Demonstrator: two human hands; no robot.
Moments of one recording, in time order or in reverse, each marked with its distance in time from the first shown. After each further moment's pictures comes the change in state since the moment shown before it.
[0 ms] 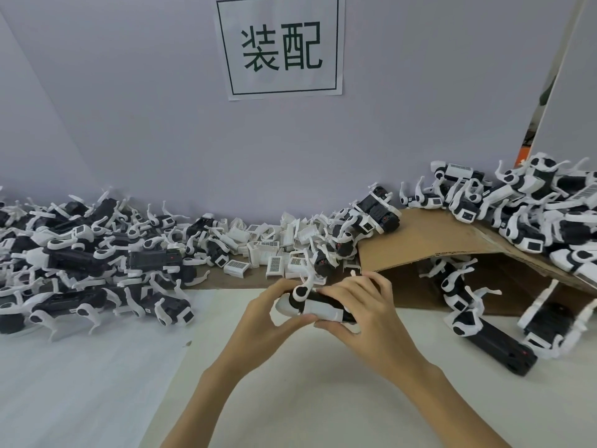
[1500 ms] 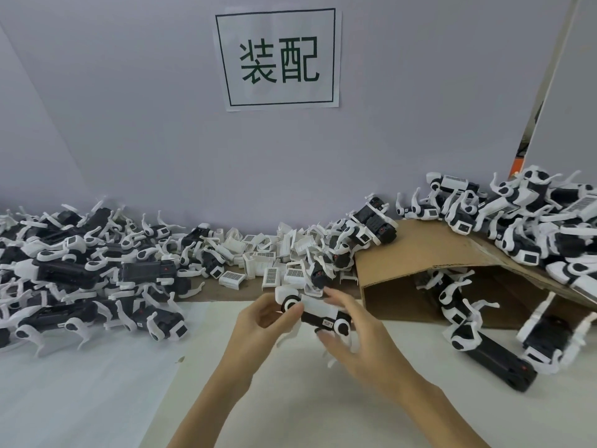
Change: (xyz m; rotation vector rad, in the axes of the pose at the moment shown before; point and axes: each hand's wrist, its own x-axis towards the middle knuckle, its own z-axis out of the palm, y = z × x) left_hand 0.001 0.015 0.004 -0.389 0.117 -0.390; right_hand -0.004 -0.006 -0.004 0.589 -0.253 0.419
